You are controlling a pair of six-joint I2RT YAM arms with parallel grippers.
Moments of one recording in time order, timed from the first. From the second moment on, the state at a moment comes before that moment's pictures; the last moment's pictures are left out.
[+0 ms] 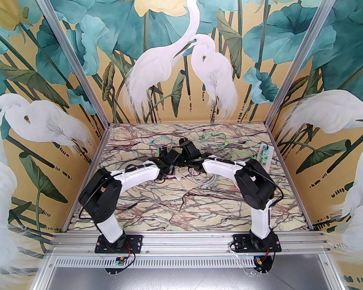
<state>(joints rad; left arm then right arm) -0.66 1.70 1.08 -0.51 -0.41 -0.74 0.73 1.97 1.32 -0.14 -0.03 0.51</state>
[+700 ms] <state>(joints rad) -0.63 1.58 1.05 -0.52 -0.34 -0.76 0.73 1.97 1.32 -0.14 -0.05 0.51</state>
